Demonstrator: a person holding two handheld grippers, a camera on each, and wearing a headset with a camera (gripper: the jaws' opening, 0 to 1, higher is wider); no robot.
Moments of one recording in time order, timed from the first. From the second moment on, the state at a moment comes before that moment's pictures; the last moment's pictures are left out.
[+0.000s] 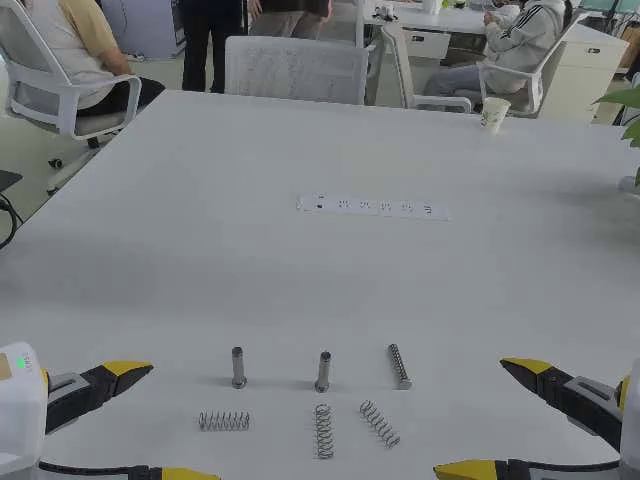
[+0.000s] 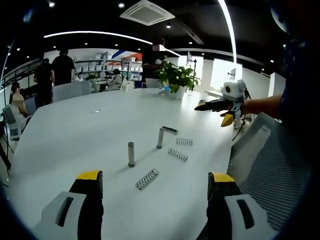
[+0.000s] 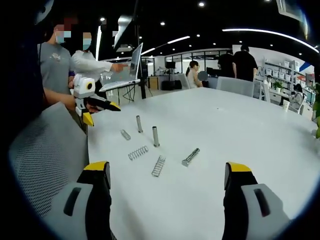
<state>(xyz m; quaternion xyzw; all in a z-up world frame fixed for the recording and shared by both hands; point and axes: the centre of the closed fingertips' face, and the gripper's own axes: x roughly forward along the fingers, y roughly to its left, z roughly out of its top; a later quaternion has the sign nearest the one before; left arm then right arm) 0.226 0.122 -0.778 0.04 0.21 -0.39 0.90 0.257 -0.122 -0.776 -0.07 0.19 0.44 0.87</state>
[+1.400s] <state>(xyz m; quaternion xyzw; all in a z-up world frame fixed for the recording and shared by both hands) 0.226 0.121 -0.782 0.03 0.21 -0.39 0.90 0.262 -0.129 -0.780 -0.07 0.21 0.43 0.88</state>
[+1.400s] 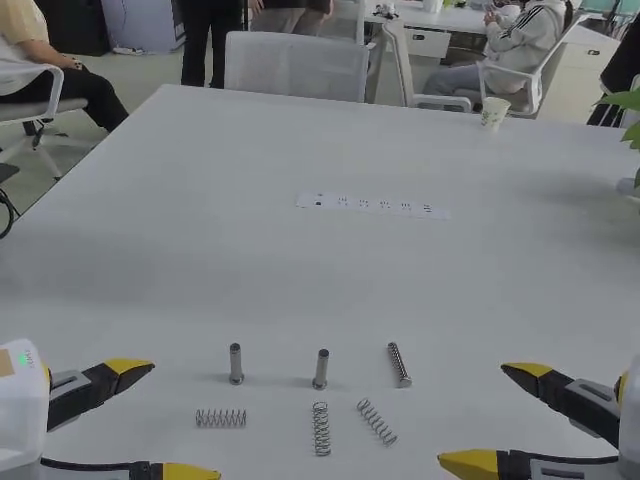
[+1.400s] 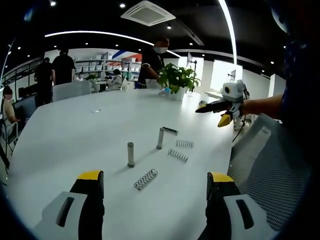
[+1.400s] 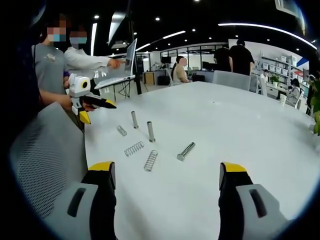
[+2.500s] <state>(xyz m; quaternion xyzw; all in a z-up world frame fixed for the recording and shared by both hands) 0.223 0.118 -0.775 0.03 0.20 -0.39 0.90 0.310 -0.111 -0.774 -0.11 0.25 0.41 0.87</state>
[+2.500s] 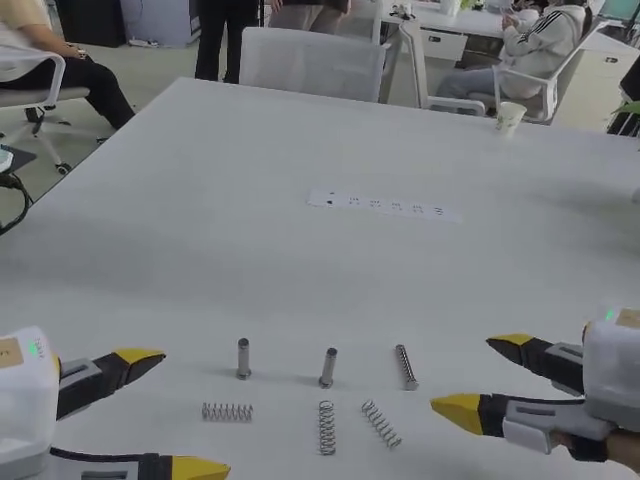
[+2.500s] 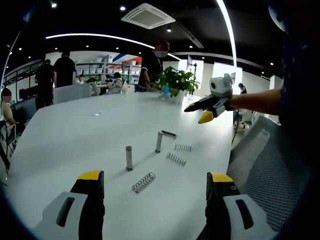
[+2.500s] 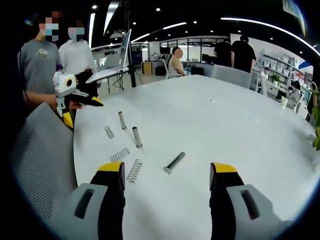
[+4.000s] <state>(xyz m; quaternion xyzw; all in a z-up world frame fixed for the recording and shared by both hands) 0.222 0.118 -0.772 0.02 0.19 -0.39 0.90 0.367 -0.078 -0.832 -0.15 0.40 0.33 0.84</state>
